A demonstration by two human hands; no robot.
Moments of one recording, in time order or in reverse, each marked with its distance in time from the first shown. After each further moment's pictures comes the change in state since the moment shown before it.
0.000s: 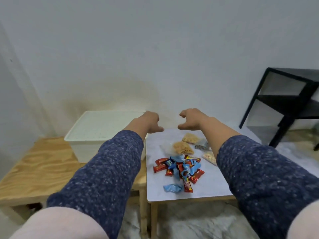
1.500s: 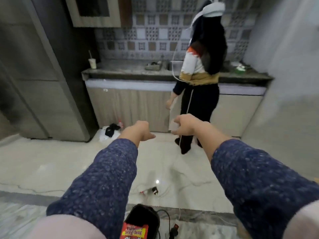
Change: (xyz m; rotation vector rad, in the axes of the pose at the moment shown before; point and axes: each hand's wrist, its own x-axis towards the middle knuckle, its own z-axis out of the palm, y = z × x) left_hand -0.836 -0.341 0.101 -0.367 0.062 -1.874; right_hand -0.398 -0.793 0.210 -0.227 -0.379 -1.734
